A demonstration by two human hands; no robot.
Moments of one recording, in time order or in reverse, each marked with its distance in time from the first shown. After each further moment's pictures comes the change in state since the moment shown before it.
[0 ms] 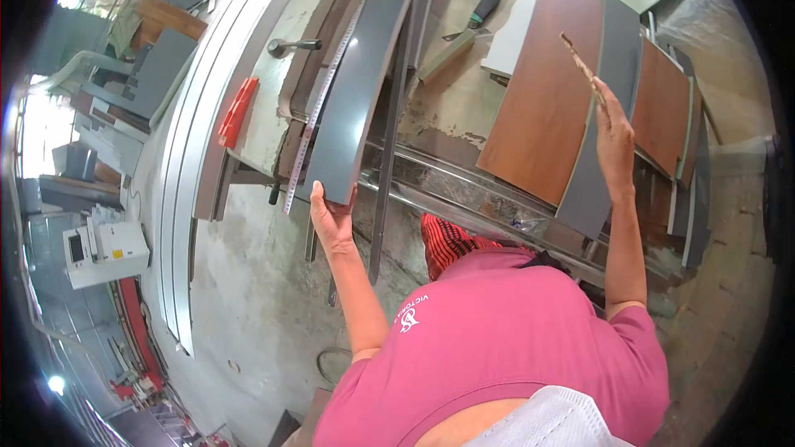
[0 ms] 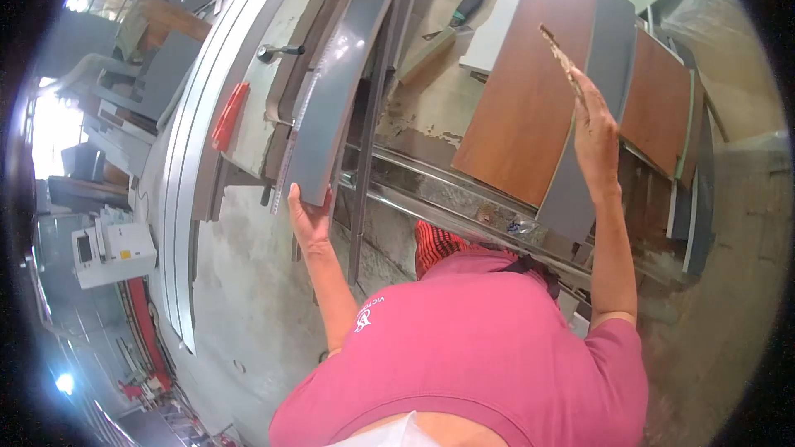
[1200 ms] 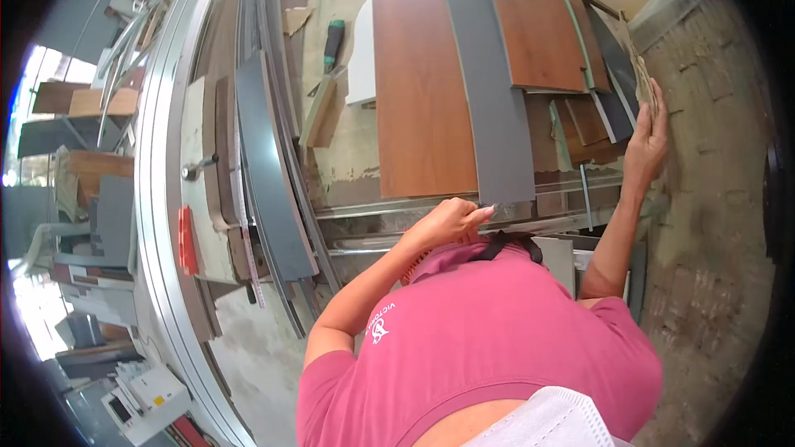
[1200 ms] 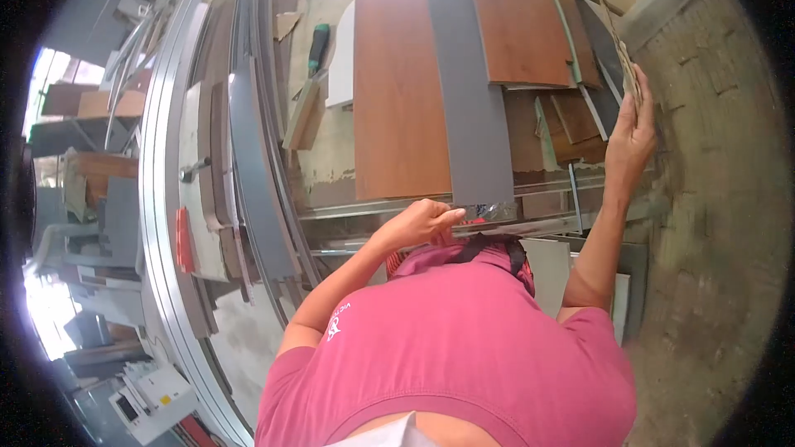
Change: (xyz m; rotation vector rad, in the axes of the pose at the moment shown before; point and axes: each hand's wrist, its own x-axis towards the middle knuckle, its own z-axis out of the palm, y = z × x) left_hand -0.110 -0.150 0.206 1.420 -1.556 -0.708; right_hand -0.083 0.053 -0.160 -0.136 0.749 0.255
